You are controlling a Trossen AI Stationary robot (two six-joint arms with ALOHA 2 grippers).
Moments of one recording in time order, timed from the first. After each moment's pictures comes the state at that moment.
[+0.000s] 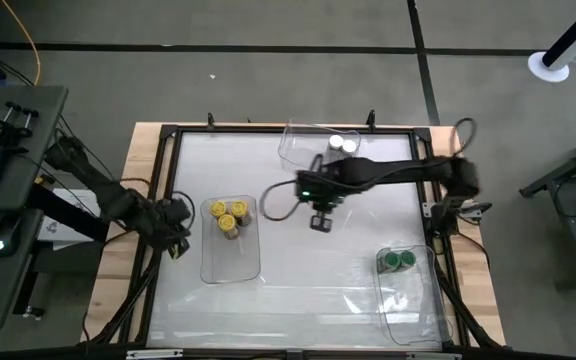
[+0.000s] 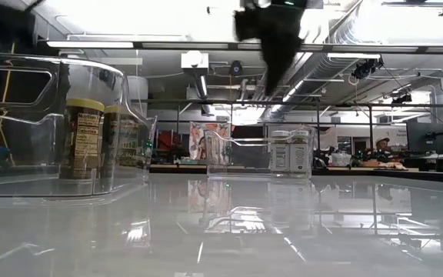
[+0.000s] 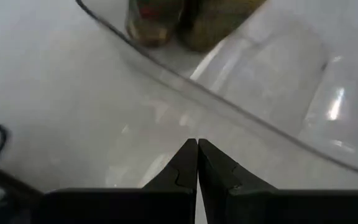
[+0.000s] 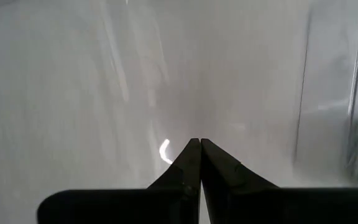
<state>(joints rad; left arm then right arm) -0.65 0.77 0.67 -1.15 -0.29 -1.22 -0.01 1.82 1.64 -1.11 0.09 0.16</state>
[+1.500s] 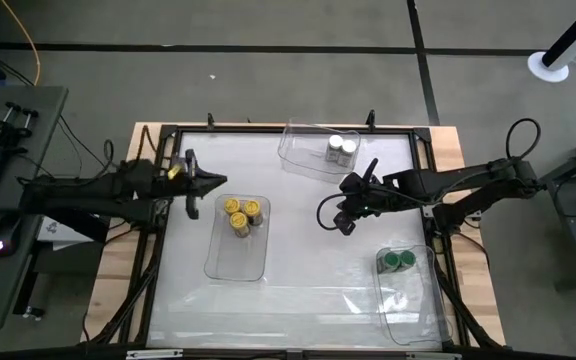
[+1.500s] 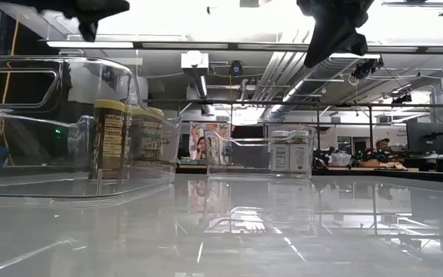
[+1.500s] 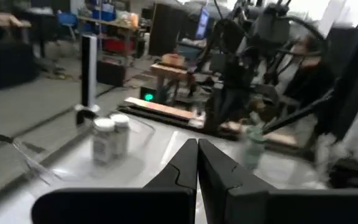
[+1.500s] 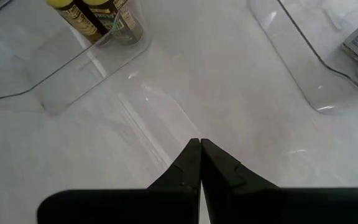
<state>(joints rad) 0.02 0.54 0.52 -0.01 -0.18 -0.16 0.13 1.32 1.16 -0.82 0.27 0.74</state>
